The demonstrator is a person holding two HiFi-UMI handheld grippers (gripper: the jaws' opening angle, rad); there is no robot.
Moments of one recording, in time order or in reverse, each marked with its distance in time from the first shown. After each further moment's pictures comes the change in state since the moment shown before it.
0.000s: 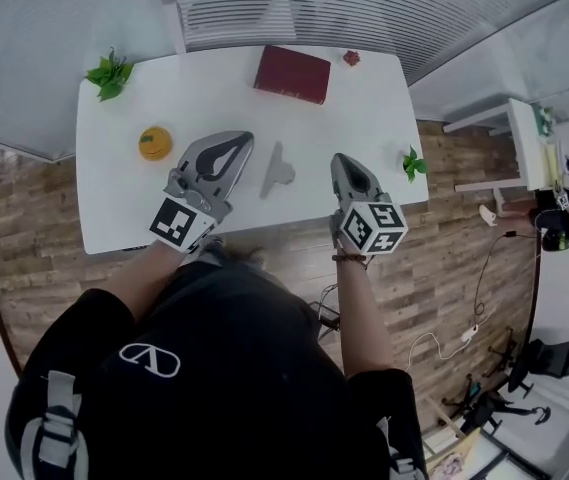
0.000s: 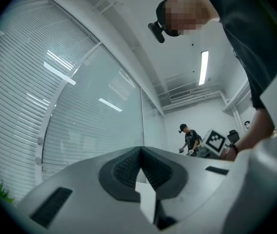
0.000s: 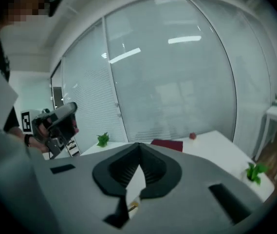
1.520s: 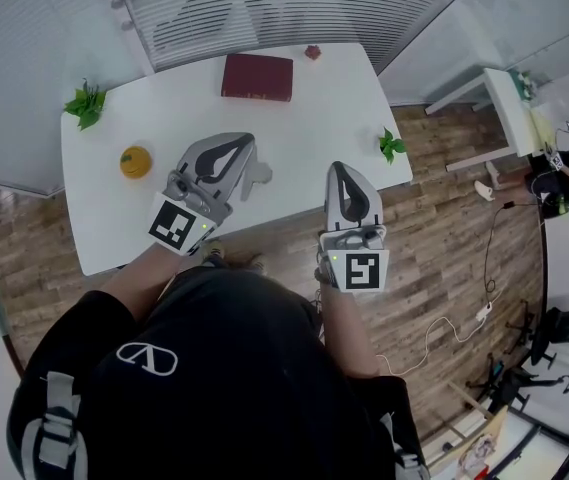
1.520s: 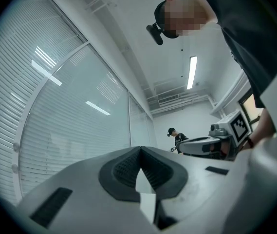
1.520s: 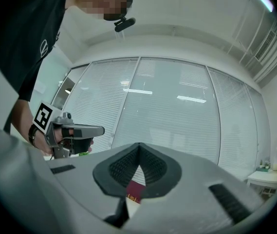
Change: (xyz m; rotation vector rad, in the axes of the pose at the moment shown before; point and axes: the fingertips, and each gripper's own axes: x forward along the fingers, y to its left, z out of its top) left arm 0.041 -0.067 0.016 0.038 -0.003 -0.150; right arm -0.124 0.044 0.090 -0.422 -0.444 -0.184
